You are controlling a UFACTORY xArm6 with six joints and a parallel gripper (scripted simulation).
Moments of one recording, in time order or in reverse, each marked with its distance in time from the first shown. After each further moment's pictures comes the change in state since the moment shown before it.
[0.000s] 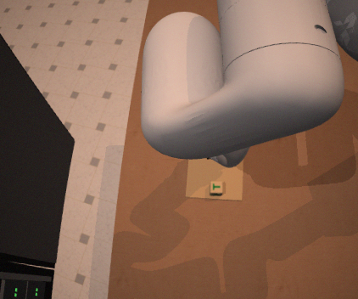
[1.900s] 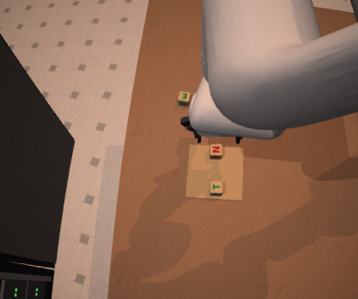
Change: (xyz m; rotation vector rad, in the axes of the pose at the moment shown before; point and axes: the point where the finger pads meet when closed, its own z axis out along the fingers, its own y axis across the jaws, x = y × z) arm 0.000 0.000 -0.089 0.008 0.003 -0.001
